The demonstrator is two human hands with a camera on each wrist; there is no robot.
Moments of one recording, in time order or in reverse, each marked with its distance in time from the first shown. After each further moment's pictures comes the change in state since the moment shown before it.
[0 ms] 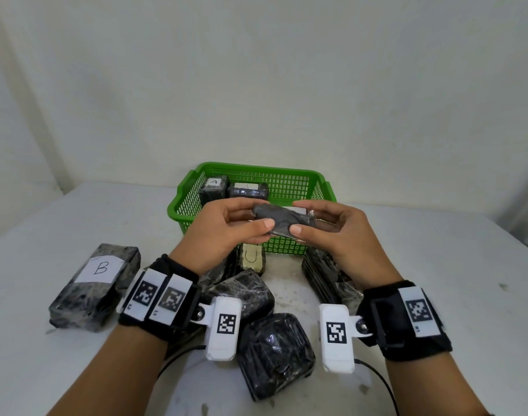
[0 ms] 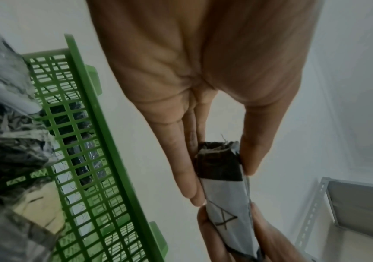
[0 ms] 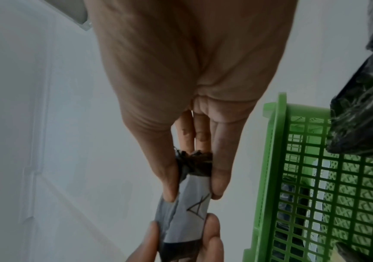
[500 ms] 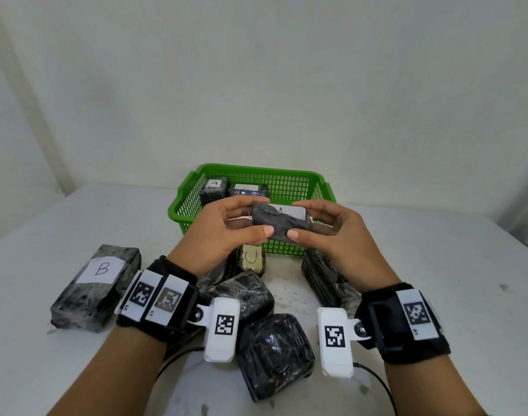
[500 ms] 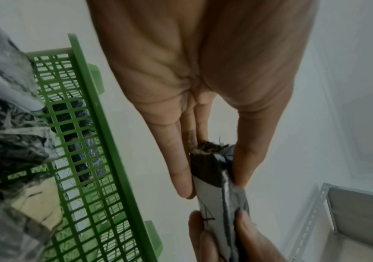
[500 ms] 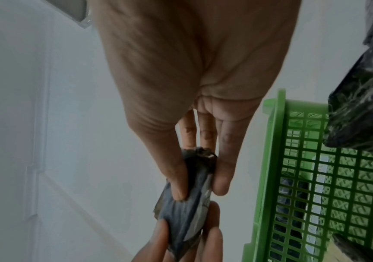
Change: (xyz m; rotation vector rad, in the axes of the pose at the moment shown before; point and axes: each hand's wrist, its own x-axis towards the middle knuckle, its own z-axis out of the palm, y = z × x) left_hand -0.002 0.001 -0.001 0.053 -0.015 0.017; right_hand -0.001 0.002 0.002 -0.026 0.003 0.011
